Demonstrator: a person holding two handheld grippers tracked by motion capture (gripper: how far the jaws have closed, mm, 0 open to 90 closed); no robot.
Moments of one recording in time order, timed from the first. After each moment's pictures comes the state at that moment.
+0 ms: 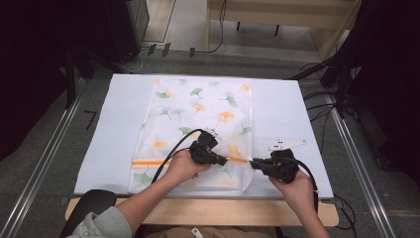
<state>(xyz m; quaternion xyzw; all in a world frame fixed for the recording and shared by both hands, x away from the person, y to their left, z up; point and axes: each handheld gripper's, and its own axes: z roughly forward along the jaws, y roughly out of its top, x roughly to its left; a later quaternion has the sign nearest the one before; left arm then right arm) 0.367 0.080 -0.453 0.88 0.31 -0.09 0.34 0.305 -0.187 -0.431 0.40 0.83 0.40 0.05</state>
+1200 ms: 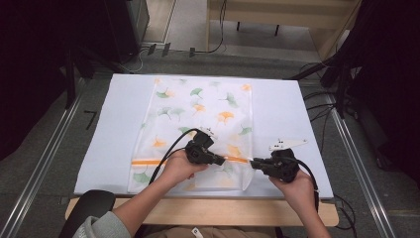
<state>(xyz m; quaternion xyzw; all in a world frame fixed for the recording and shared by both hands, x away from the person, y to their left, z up) 0.363 0.087 -0.445 0.88 0.31 -0.10 0.35 0.306 -0.188 -0.432 0.40 0.83 0.40 0.04</state>
